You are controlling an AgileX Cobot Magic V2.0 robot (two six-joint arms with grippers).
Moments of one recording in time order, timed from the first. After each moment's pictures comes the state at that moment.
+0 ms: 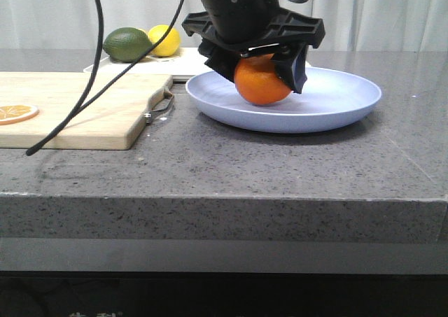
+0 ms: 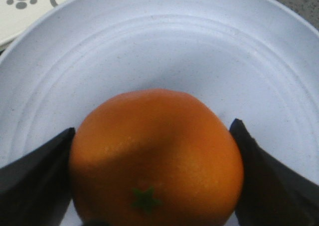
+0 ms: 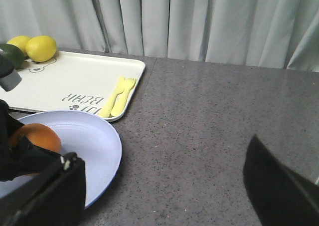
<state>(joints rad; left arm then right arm) -0.74 2.04 -1.79 0.00 0.68 -0.11 0.05 0.63 -0.67 0.09 0.30 -0.07</state>
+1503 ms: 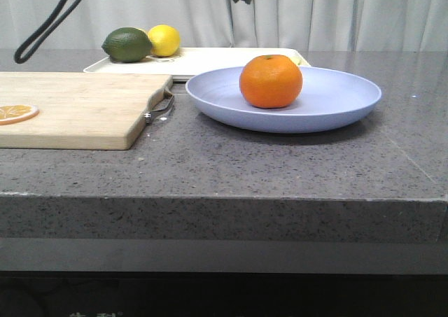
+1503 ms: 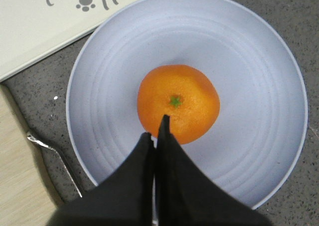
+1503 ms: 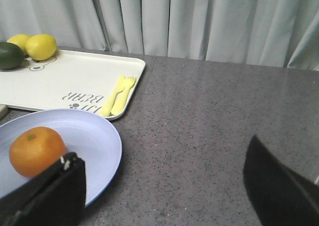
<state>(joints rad) -0.74 1.99 -2.16 0.05 1.24 -0.11 0.05 0.63 -0.67 0.09 0.30 -0.07</state>
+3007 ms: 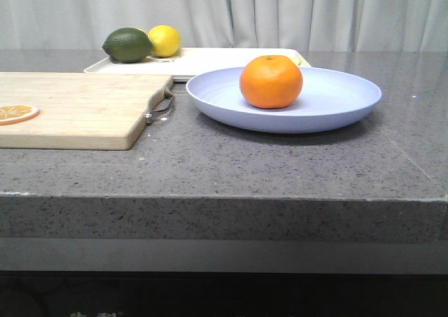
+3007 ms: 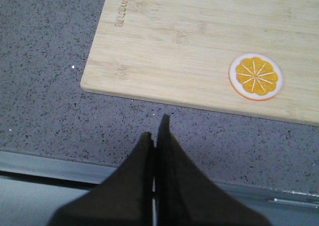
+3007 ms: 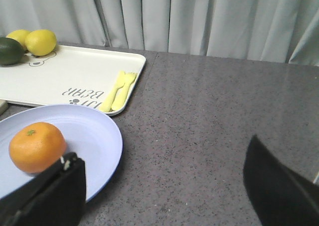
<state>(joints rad) -0.12 0.77 -0.89 0.16 0.97 -0.22 0.05 0.65 -0.67 0.10 0.31 -0.07</state>
